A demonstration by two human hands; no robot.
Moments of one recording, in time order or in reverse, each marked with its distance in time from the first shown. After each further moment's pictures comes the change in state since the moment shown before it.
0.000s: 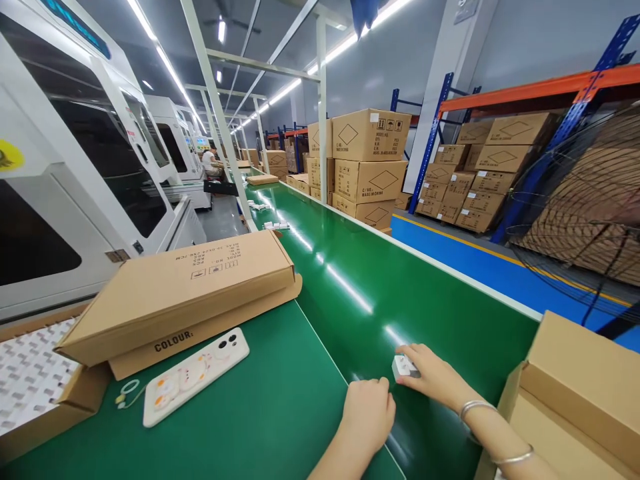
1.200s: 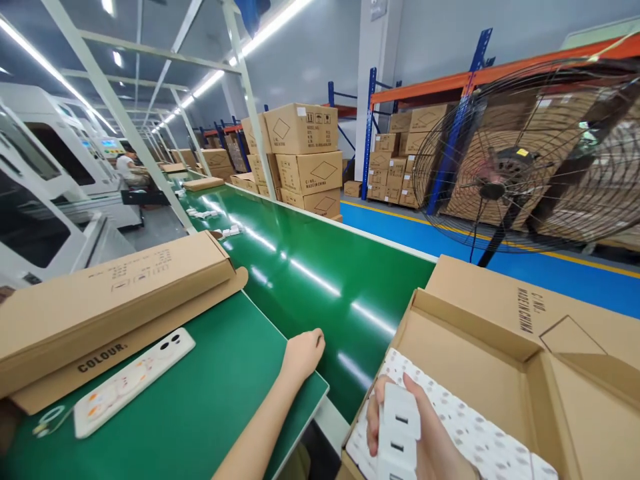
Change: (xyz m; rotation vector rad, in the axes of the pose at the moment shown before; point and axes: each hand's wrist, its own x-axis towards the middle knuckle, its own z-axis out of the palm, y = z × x) left_hand -0.002 0.008 0.003 0.160 0.005 -0.104; right_hand -0.193 -0.088 0.013 2.162 0.052 -0.038
